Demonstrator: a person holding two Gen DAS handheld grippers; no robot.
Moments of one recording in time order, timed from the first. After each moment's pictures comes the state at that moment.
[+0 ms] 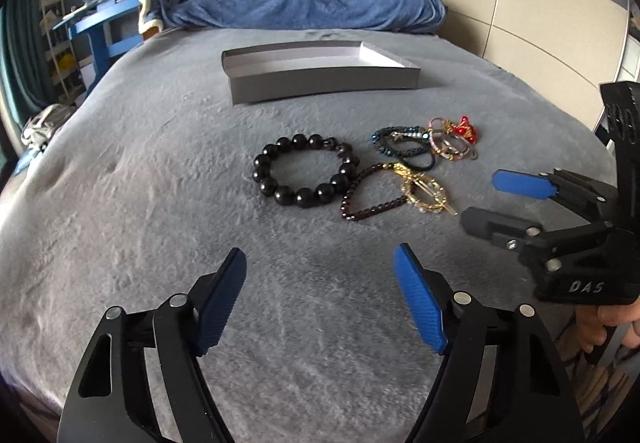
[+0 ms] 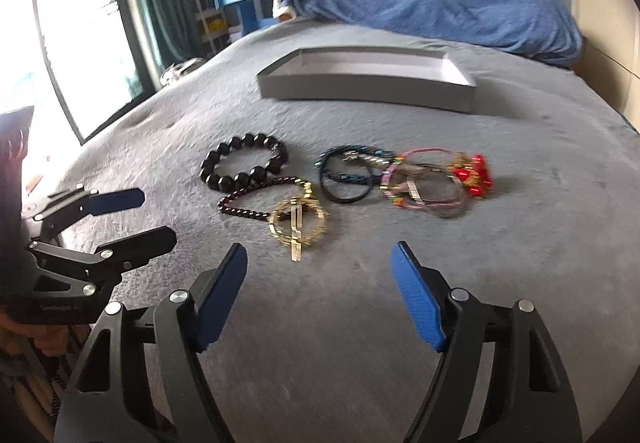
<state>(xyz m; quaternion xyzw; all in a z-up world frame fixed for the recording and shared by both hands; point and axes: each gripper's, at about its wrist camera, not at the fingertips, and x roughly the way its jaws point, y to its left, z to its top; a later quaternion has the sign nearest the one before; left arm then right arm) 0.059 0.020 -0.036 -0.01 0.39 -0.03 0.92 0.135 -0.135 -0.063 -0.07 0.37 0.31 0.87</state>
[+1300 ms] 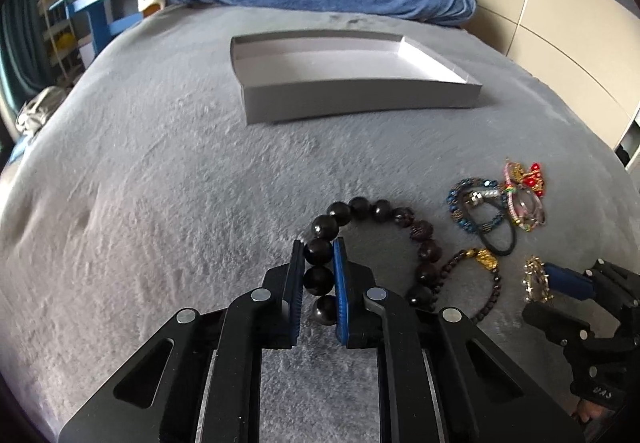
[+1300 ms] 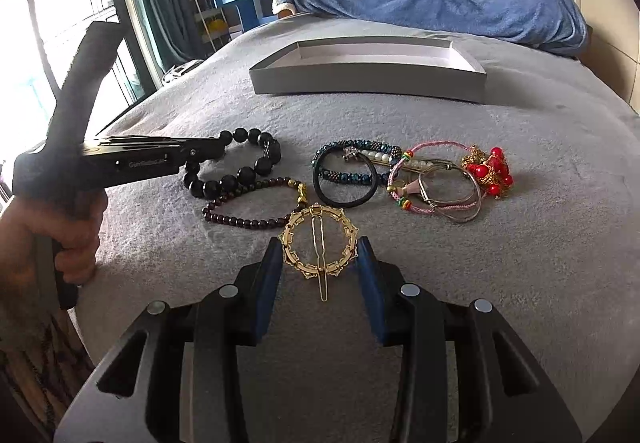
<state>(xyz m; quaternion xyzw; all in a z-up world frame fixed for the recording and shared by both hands) 0.159 0.059 -0.043 -0.03 0.42 -0.02 0.91 0.154 -0.145 -0.072 -0.04 0.37 0.31 0.87</state>
